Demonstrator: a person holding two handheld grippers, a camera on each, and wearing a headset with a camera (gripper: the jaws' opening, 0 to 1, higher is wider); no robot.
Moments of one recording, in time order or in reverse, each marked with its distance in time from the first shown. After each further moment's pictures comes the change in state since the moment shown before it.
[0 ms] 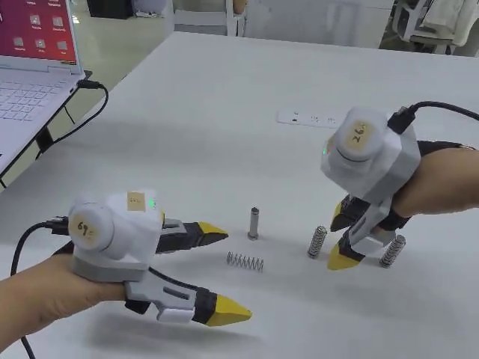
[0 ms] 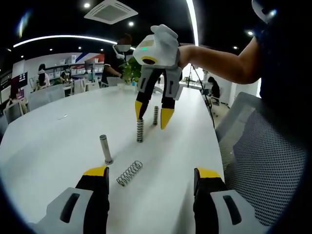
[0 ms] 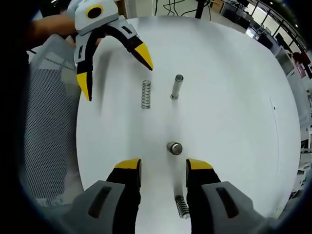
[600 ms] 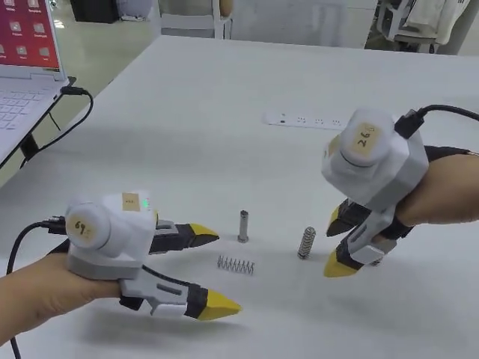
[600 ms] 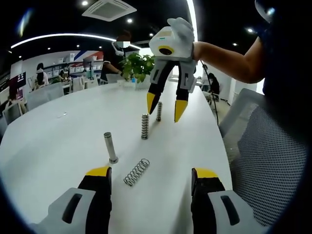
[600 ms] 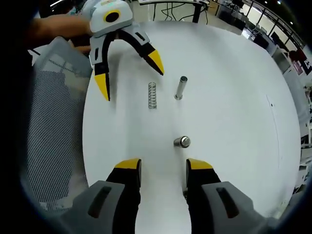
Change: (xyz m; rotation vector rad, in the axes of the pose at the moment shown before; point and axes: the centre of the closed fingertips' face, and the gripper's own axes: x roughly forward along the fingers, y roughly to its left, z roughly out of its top) left arm 0.006 0.013 -0.005 0.013 0.033 -0.007; right arm -0.009 0.009 -0.004 0.030 -0.042 -0.011
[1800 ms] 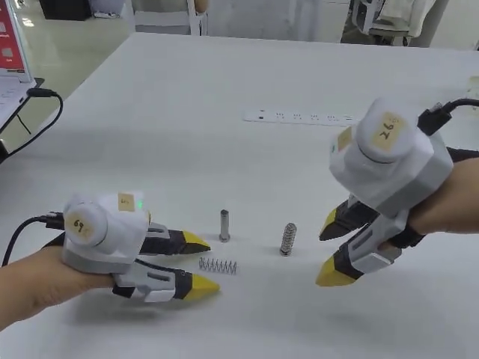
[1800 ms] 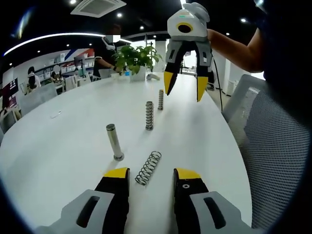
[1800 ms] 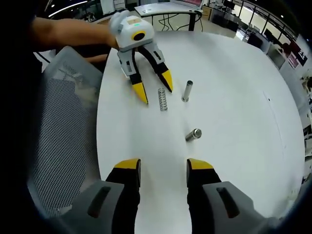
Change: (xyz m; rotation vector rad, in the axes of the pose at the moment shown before) left arm 0.017 0.017 -0.016 0.077 0.069 -0.044; right arm -0.020 0.024 -0.006 0.068 -0.089 0.014
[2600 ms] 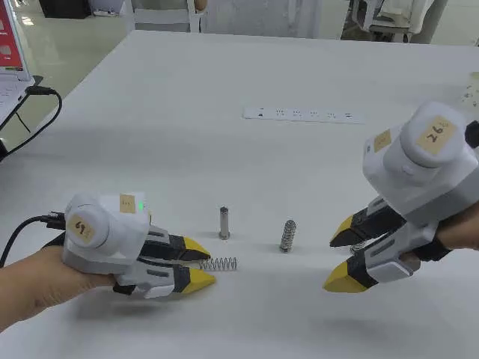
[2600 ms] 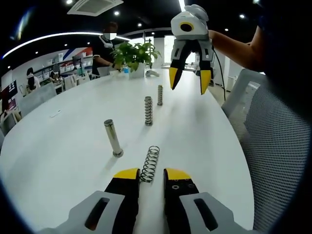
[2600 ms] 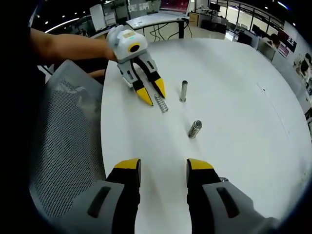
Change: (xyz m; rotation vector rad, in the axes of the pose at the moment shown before) left arm 0.000 -0.001 -0.007 0.020 0.030 0.005; right arm -0.007 0.009 -0.009 0.115 -0.119 0.000
